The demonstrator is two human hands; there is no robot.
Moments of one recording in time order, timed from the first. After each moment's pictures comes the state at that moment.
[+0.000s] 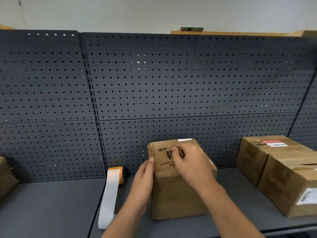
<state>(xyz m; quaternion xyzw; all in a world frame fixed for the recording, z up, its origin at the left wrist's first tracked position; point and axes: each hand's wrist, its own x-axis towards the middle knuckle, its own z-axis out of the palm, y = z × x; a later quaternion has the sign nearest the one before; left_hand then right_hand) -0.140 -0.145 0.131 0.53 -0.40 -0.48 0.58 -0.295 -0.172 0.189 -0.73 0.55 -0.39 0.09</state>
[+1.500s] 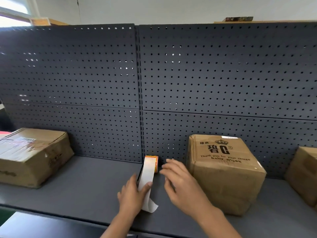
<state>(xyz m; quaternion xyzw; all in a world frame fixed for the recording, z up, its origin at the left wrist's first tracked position) 0.007 -0.111 0.015 0.84 -0.42 -0.16 0.32 -0.197 -0.150 0.100 -0.91 0.25 -0.34 0.05</state>
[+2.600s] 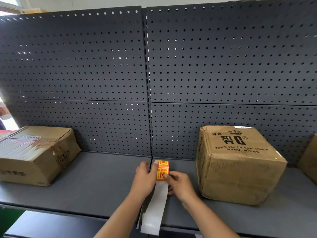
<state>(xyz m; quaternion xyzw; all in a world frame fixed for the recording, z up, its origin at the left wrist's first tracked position) 0.024 -0.125 0.041 0.74 -0.41 -0.28 0.46 -0.121 -0.170 0.018 -0.59 0.47 -0.33 0.57</state>
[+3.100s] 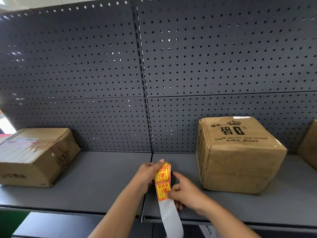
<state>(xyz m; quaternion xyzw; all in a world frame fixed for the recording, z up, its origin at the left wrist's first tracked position) 0.032 -0.145 0.031 0.70 -0.30 -0.48 0.43 -0.156 -0.145 0.024 -0.66 0.38 -0.17 0.62</state>
